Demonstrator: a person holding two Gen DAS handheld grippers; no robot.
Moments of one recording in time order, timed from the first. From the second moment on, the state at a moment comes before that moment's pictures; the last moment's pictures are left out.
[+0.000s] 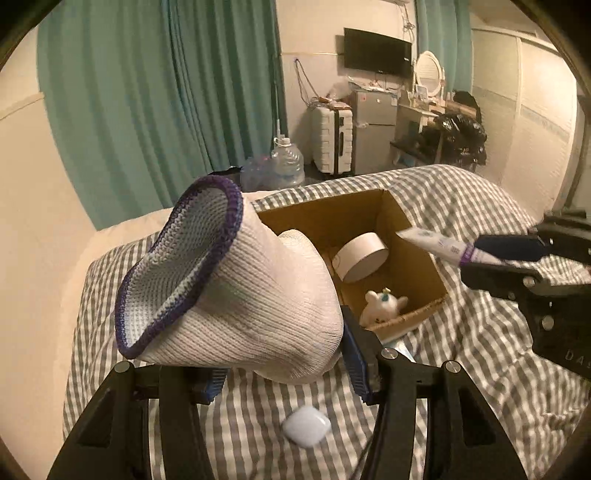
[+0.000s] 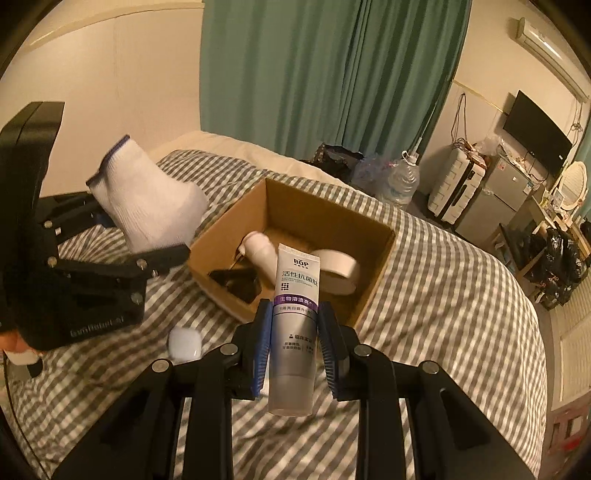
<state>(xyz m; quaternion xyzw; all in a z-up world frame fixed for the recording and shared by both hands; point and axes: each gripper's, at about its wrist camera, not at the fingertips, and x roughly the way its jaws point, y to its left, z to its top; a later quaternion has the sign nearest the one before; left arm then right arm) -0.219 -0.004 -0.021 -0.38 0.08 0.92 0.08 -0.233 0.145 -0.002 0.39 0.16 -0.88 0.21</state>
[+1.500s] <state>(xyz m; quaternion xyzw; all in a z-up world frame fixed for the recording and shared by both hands) -0.236 0.007 0.016 -0.34 0.09 0.93 0.07 -0.274 0.169 0.044 0.32 0.10 -0.92 0.19</state>
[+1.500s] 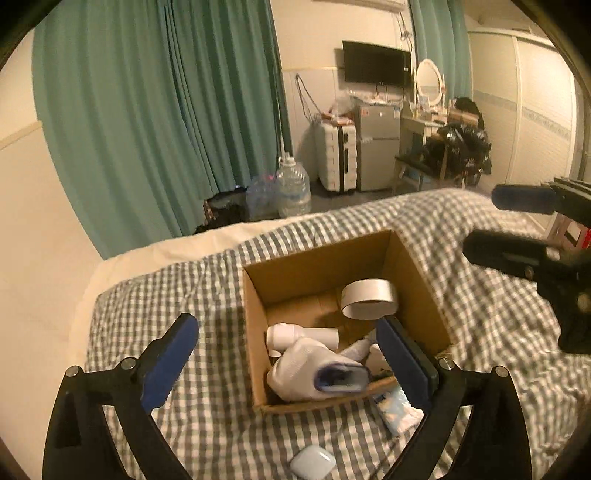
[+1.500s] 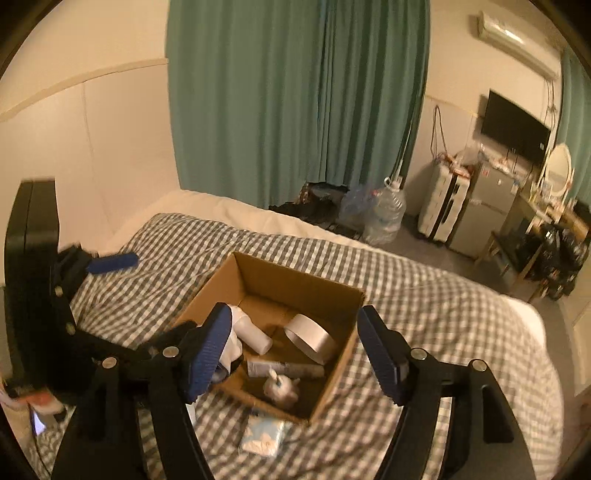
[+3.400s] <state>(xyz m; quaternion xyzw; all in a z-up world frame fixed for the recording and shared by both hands) -0.186 -0.025 -0.179 -0.51 0.05 0.86 0.03 -0.250 0.145 -0.198 0.53 0.13 -0.82 0.15</state>
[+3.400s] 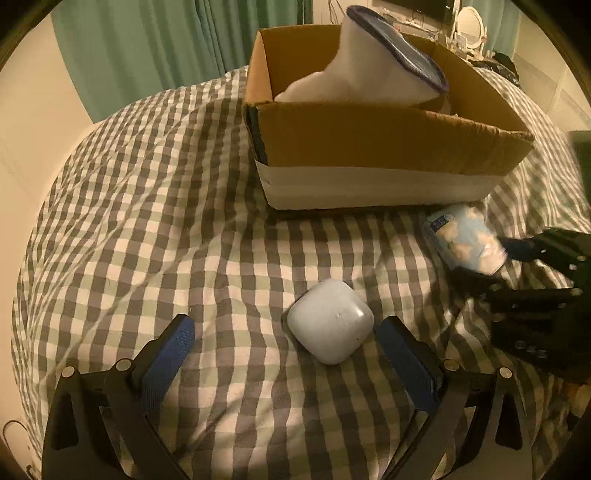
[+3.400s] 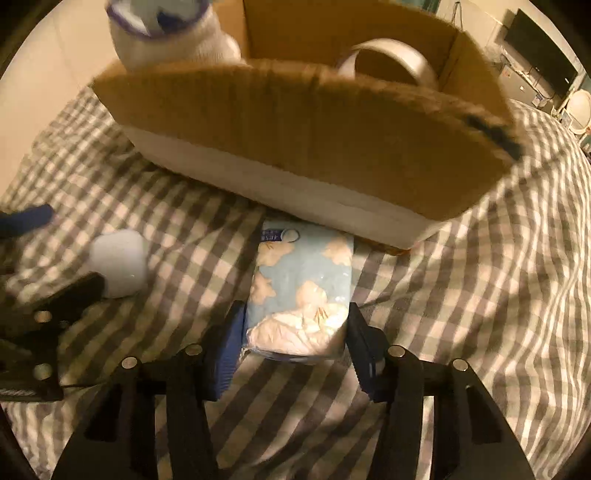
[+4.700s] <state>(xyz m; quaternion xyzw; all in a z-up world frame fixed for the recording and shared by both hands) -0.150 0.008 -0.161 -0.49 0.05 0.87 0.07 -0.180 0.168 -0.138 0.46 0.09 -0.87 0.16</state>
